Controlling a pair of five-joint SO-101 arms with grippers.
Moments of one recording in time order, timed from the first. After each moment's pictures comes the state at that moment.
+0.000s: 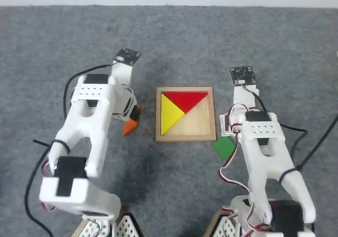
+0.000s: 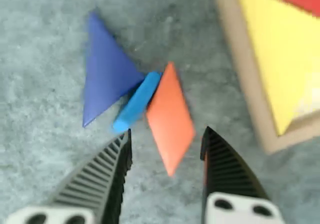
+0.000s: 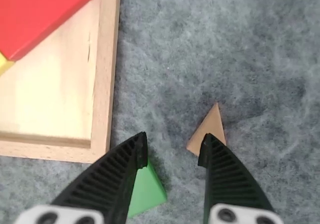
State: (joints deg) left arm -4.0 3.6 23.3 68.3 -15.3; right arm -6.2 -19.5 50.5 46.9 3.4
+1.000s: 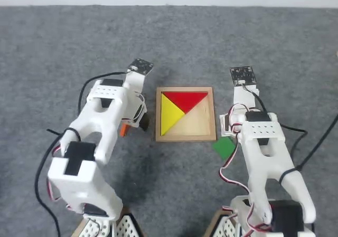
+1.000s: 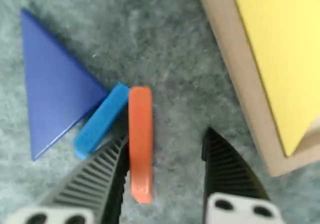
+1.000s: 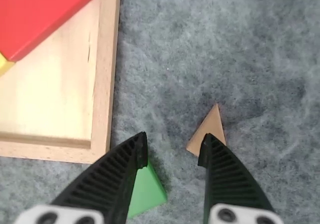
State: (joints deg) left arm -0.4 14.5 23.9 62.5 -14.2; right arm -6.2 -19.5 50.5 46.8 3.4
